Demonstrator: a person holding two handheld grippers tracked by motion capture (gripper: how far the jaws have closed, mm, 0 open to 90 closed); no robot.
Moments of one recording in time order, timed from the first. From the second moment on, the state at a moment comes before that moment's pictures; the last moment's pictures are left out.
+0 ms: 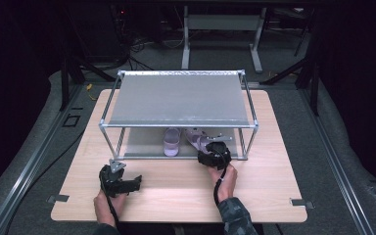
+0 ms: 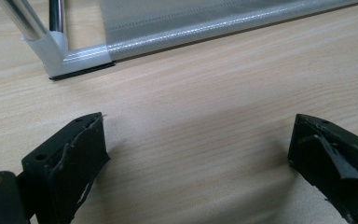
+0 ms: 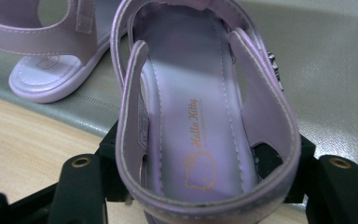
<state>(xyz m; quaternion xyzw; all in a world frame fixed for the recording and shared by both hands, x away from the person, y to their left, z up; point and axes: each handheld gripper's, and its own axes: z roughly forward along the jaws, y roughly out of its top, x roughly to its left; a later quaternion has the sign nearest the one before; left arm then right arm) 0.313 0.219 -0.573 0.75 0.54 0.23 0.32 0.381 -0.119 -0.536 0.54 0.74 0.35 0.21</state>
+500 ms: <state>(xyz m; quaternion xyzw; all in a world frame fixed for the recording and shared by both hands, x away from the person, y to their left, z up) 0.313 0.219 -0.573 0.75 0.54 0.23 0.32 0.397 -0.100 -0.549 0.56 0.73 0.32 0.21</state>
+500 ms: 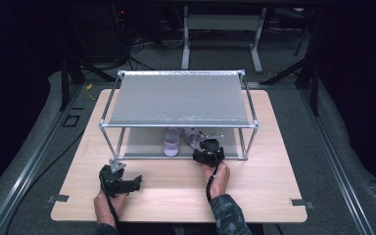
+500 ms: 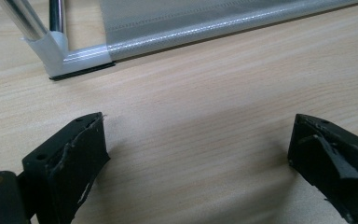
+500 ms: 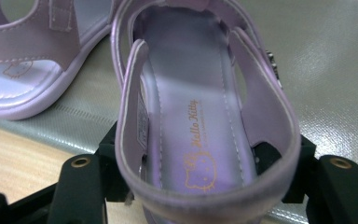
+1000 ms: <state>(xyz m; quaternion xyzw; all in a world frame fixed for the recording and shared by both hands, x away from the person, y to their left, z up) 0.313 0.219 -0.573 0.75 0.54 0.23 0.32 0.398 -0.096 -0.548 0.57 0.73 0.31 0.21</state>
